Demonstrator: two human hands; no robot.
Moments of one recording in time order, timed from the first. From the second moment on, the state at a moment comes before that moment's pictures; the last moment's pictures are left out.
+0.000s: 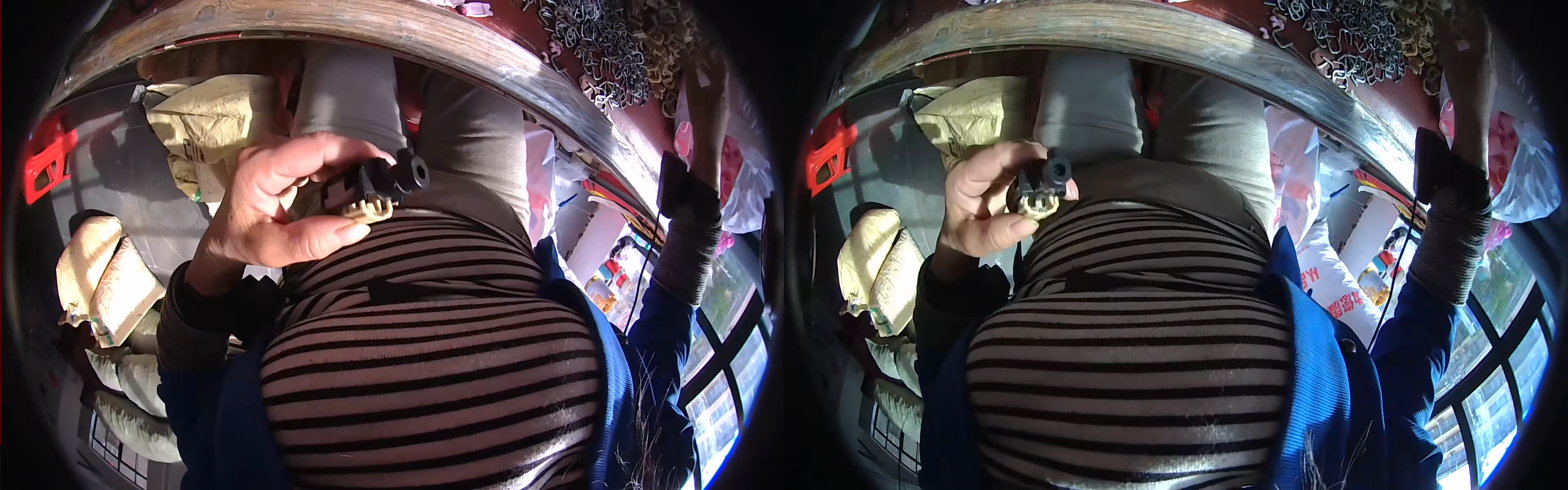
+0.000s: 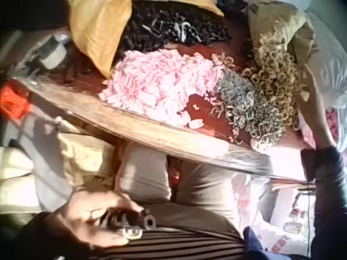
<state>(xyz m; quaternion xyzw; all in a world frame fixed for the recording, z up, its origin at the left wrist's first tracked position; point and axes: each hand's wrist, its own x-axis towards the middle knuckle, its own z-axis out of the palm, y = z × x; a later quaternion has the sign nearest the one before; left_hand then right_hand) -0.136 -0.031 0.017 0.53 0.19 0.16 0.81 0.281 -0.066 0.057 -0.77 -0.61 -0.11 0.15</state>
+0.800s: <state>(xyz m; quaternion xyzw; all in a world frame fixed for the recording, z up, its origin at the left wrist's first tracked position) -0.135 -0.045 0.053 0.55 -0.01 -0.08 0.83 0.133 -0.191 0.078 -0.15 -0.61 0.72 0.30</state>
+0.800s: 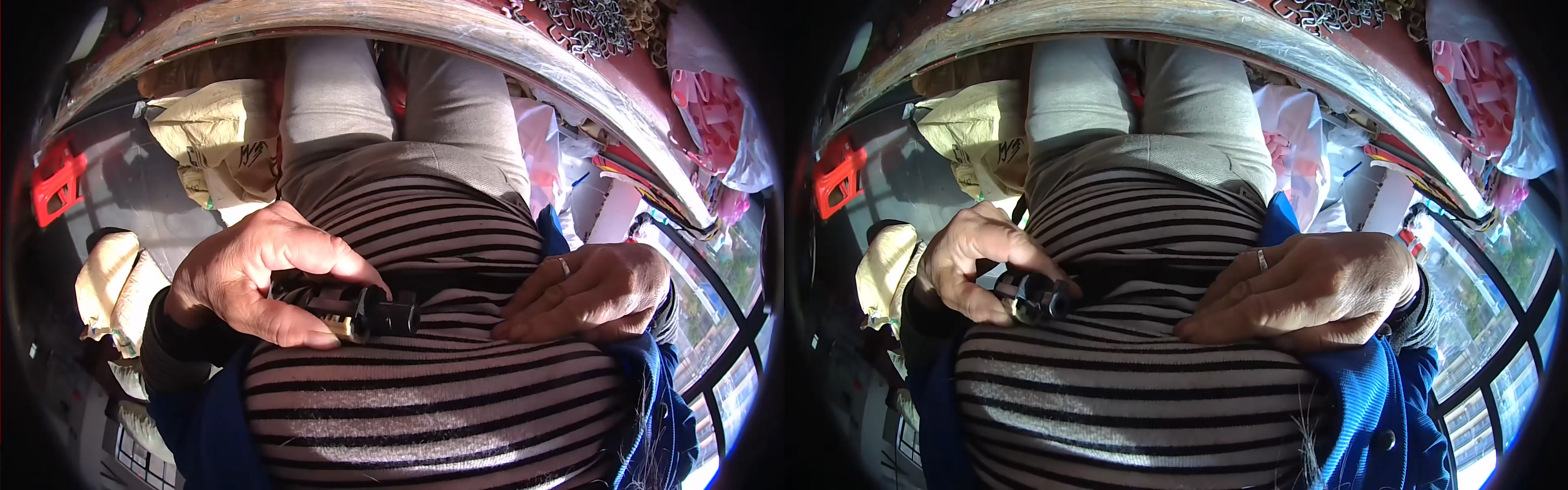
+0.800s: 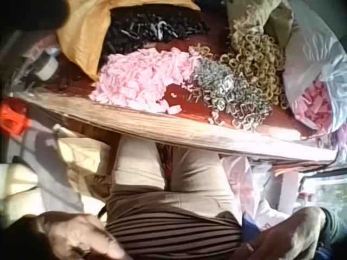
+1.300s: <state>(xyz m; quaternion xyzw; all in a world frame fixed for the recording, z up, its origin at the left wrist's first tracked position) -0.123 -0.040 0.049 0.46 0.18 0.14 0.86 0.200 -0.212 0.090 -0.59 -0.45 0.56 0.37</state>
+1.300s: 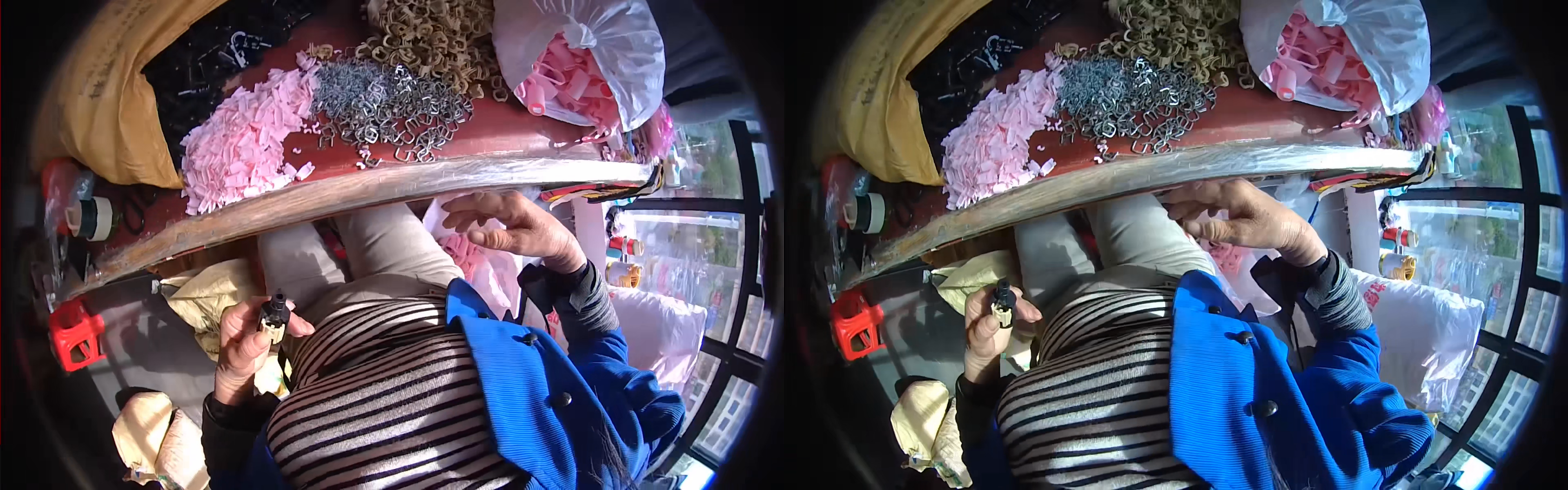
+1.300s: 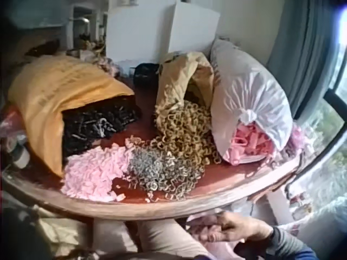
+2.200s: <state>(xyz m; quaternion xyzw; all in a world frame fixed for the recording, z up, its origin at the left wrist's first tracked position) -0.008 0.018 0.011 0.75 0.23 0.08 0.62 0.534 -0.170 0.065 -0.86 -0.50 -0.12 0.00</state>
